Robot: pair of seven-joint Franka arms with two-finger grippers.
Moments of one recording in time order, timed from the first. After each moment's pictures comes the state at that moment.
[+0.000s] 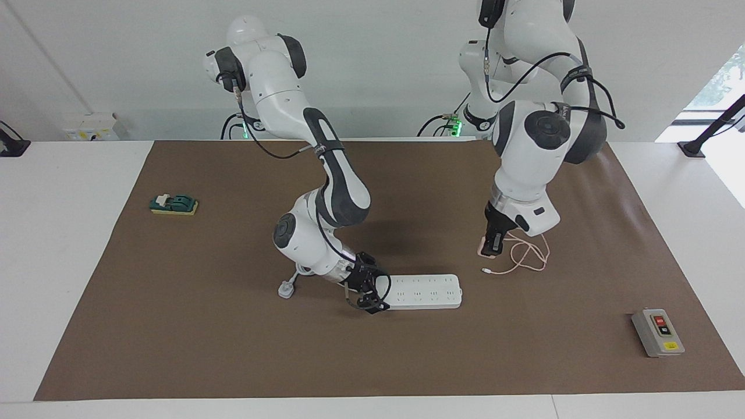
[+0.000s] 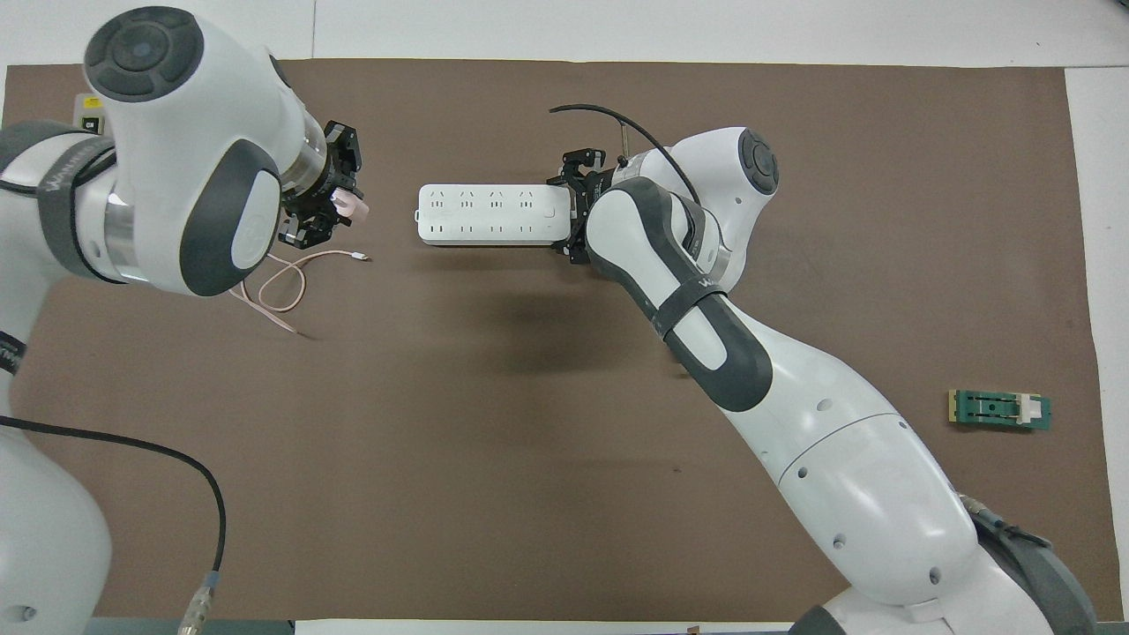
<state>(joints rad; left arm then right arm) -0.43 0.34 0.14 -1.50 -0.05 1.88 -1.34 0.46 0.82 -0.08 -1.35 0.91 2.34 1.29</state>
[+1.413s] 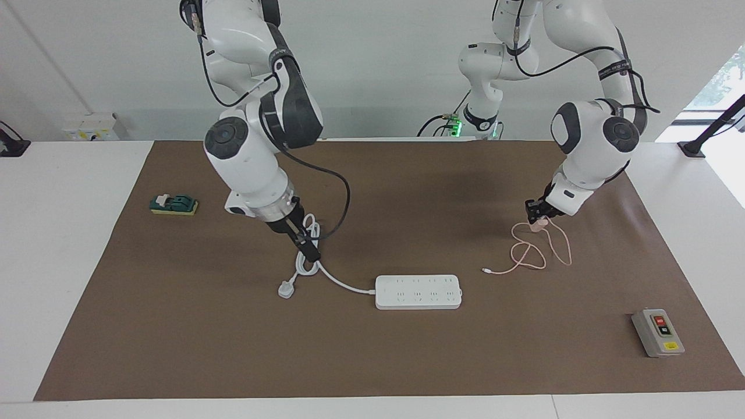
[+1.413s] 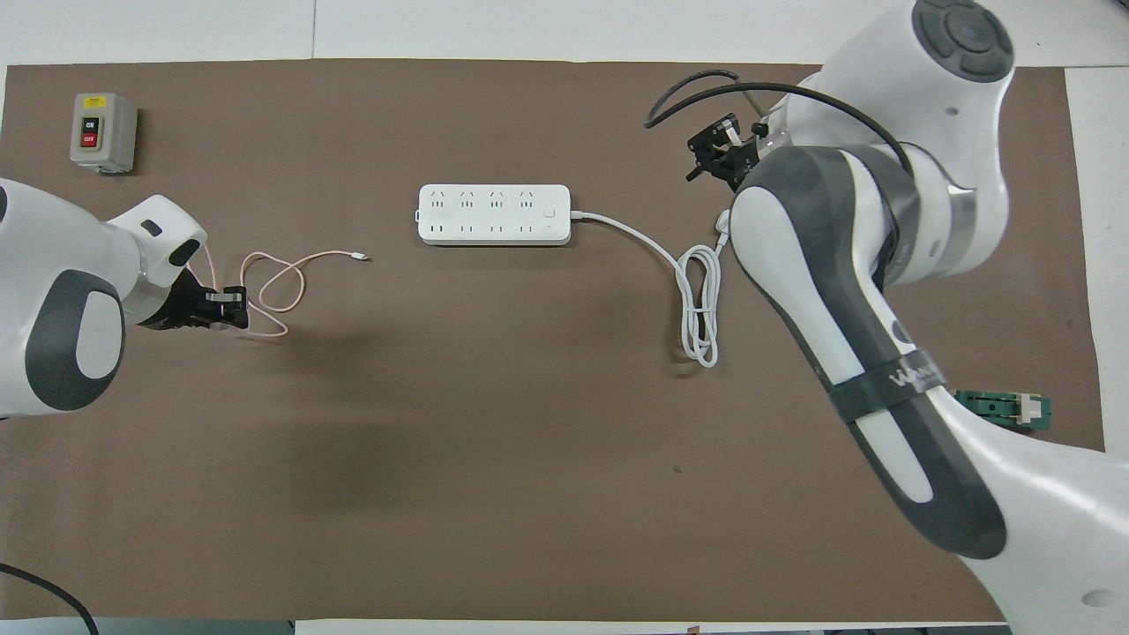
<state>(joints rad) -0.19 0.08 0.15 -2.09 -0.05 2.09 -0.04 0.41 0.39 -0.22 -1.44 0.30 1.82 1.06</state>
